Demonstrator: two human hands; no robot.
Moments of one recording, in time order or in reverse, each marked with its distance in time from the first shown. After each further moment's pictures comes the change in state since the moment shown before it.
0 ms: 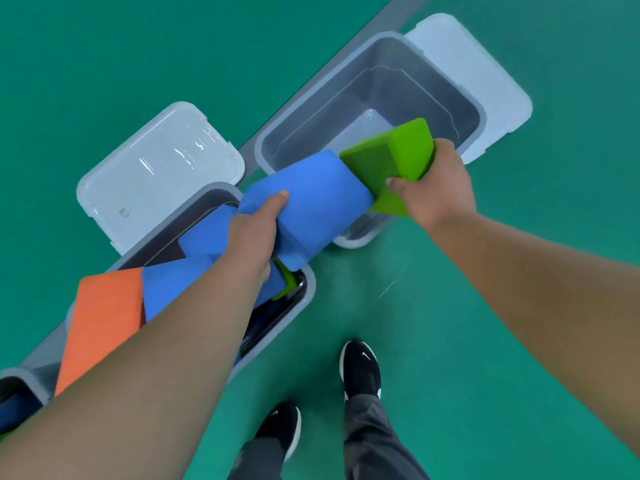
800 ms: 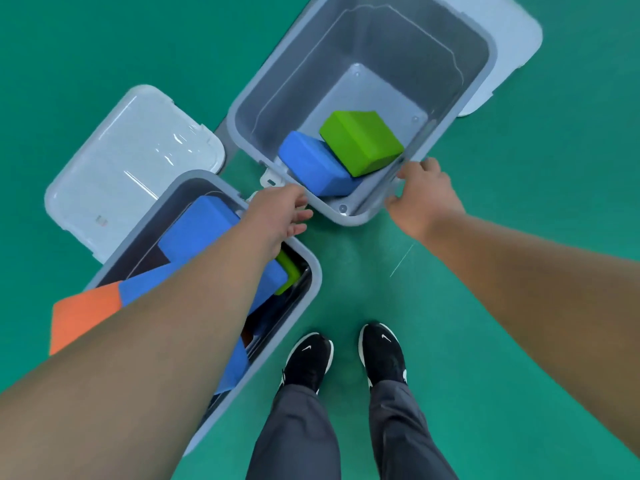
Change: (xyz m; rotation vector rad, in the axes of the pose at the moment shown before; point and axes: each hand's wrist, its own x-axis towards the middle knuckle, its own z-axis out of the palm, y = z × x) left_hand 0.080 -0.035 0.043 0.313 -0.286 -0.025; right_hand -0.008 0.068 0.082 -0.345 -0.221 0.002
